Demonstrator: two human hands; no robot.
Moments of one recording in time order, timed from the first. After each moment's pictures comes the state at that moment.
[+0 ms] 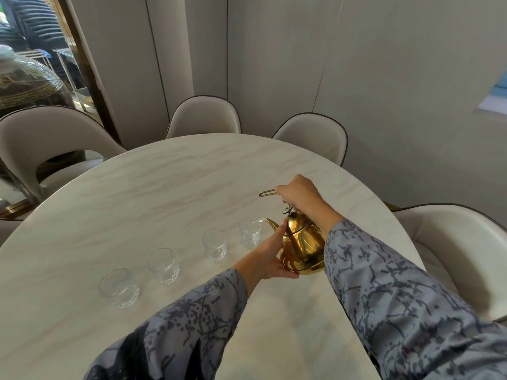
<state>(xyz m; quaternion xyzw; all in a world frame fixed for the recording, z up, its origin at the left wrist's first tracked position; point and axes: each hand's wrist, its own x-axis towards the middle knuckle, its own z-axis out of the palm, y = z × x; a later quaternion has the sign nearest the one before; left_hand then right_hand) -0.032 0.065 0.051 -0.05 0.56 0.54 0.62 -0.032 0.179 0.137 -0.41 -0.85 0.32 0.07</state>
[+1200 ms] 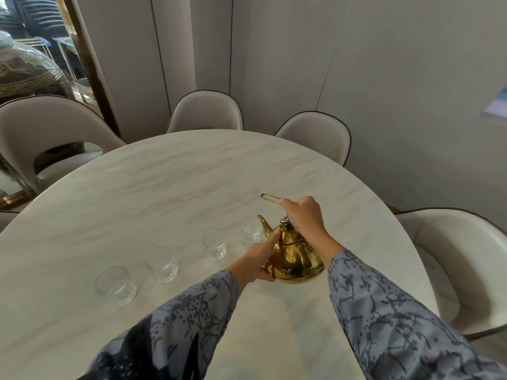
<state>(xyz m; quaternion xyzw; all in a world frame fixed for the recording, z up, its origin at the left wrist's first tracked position) -0.054 0.054 0.024 0.03 0.69 0.48 0.55 -0.012 0.165 0.091 -0.40 -0.81 0.39 0.17</state>
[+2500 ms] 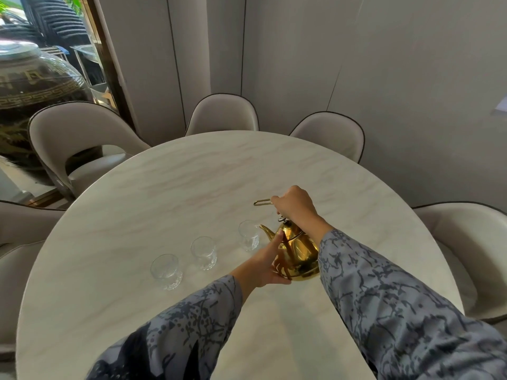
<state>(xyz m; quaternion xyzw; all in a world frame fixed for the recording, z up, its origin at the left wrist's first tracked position) -0.063 -0.049 0.040 -0.03 0.59 0.54 0.60 -0.063 0.058 0.121 -0.39 -0.86 0.32 0.08</state>
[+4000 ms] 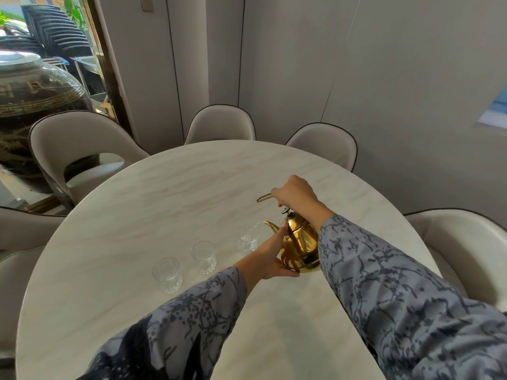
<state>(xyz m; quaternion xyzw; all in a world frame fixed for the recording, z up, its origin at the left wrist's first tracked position) -0.057 -0.047 0.077 -0.03 0.56 0.56 0.61 -0.058 0.044 0.176 -0.38 -0.89 0.26 0.07</state>
